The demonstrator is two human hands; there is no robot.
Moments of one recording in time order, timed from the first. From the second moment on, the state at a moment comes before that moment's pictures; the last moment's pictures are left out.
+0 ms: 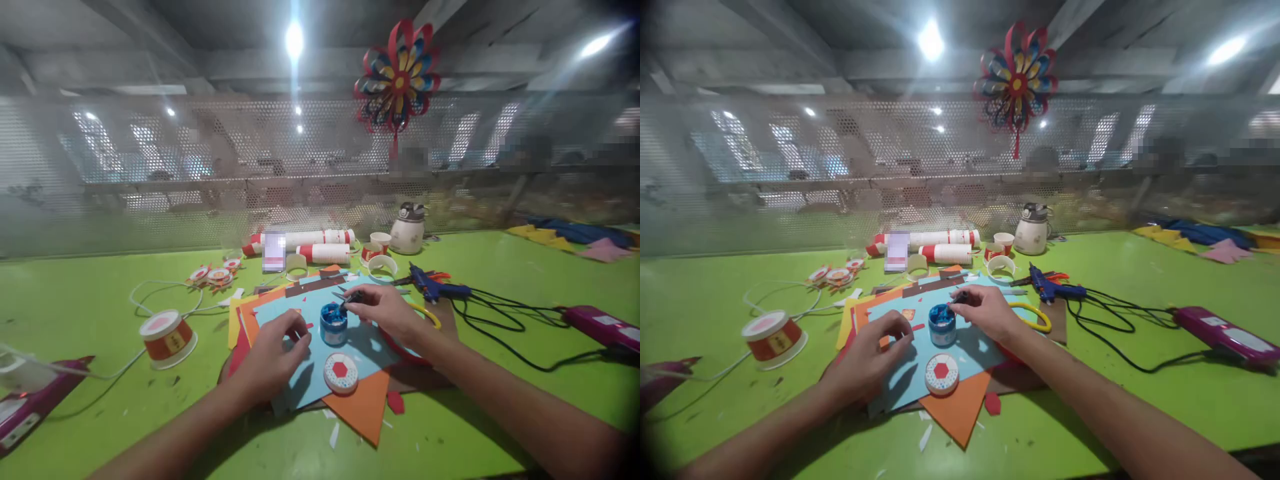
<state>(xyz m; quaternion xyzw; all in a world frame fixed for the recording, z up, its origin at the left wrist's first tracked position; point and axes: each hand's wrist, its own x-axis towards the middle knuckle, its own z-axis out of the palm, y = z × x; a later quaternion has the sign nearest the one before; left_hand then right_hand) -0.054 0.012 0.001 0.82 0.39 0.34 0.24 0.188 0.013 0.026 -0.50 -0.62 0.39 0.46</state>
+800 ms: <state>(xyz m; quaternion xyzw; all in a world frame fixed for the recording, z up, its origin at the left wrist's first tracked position) -0.059 0.005 -0.023 0.81 0.38 0.35 0.28 0.188 -0.001 0.021 -0.49 -0.67 0.26 0.50</state>
